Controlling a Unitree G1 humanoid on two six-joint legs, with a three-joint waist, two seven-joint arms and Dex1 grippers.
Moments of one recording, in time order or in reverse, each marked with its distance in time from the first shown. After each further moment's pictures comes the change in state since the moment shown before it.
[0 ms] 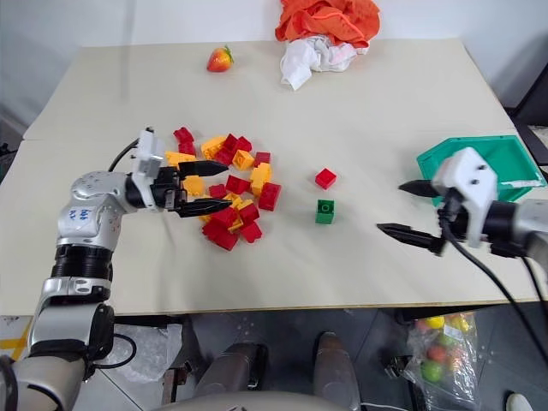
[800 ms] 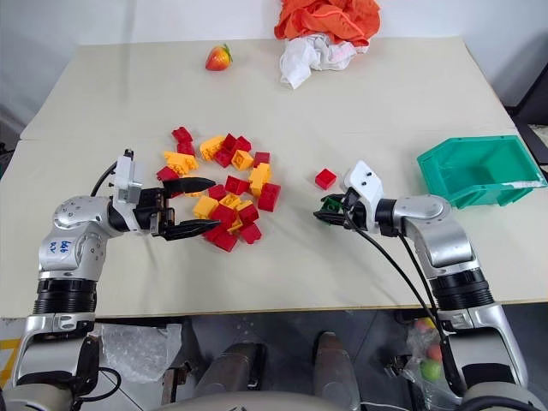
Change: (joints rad) left arm 0.172 0.040 0.024 -0.189 -0.062 -0.008 0.058; right arm -0.271 0.374 0.300 0.377 -0.266 -0.176 -0.046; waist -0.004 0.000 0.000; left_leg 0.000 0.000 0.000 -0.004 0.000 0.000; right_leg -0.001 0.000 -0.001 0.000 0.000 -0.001
